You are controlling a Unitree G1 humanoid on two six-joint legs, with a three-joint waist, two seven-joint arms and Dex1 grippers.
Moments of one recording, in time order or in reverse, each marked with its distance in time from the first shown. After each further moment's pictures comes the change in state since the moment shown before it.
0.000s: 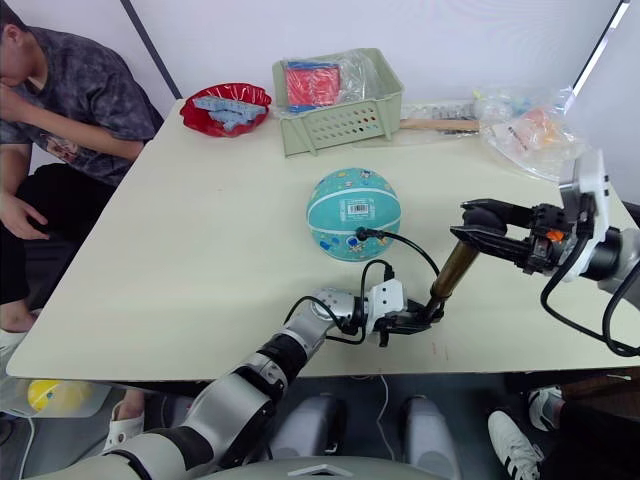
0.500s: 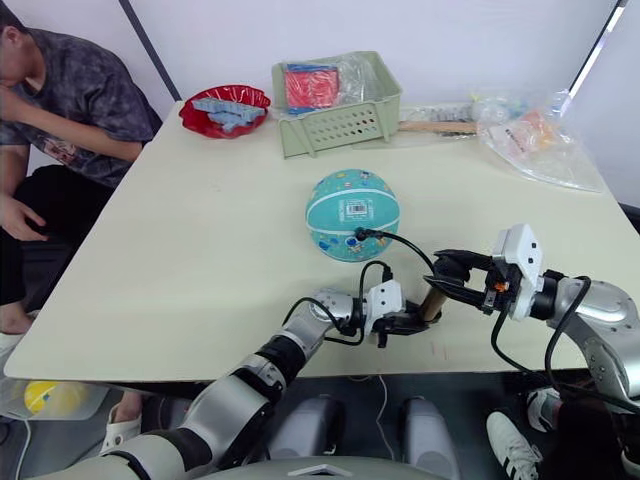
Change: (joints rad) left arm 0.011 0.005 0.000 -0.017 0.001 0.014 0.003; right arm 0.189 0.181 0.247 0.031 -0.353 -0.314 0.036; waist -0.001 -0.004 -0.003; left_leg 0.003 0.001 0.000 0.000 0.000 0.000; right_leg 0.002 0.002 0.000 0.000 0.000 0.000
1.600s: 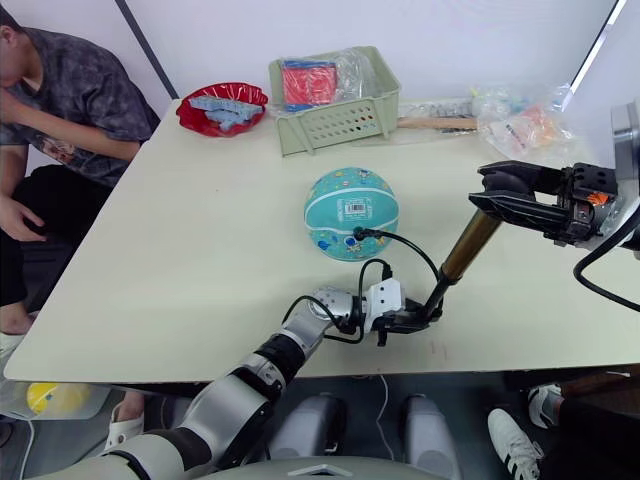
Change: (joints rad) left arm 0.000 0.007 0.001 -0.014 -0.006 -0.002 -0.012; right arm -0.256 -0.236 -0.276 0.013 0.396 0.323 0.018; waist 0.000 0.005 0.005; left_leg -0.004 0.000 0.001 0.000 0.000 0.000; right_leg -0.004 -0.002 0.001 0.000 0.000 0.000
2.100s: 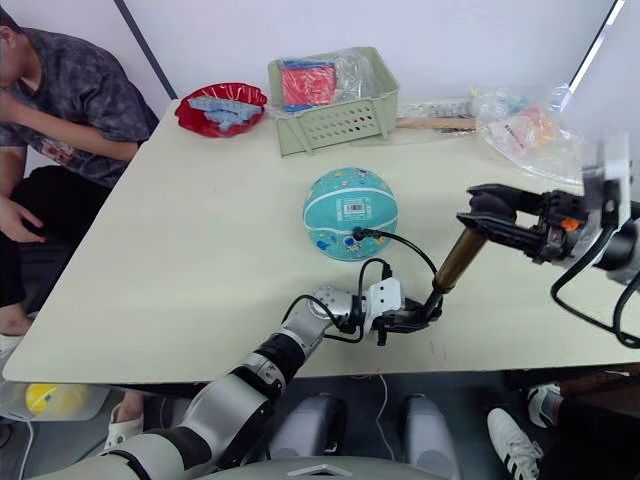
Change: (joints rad) left arm -0.003 0.001 0.003 0.003 0.001 0.000 -0.001; right arm 0.038 0.054 0.022 -0.014 -0.008 -0.062 -0.038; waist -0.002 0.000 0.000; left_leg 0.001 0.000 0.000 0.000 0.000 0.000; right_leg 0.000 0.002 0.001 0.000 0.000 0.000
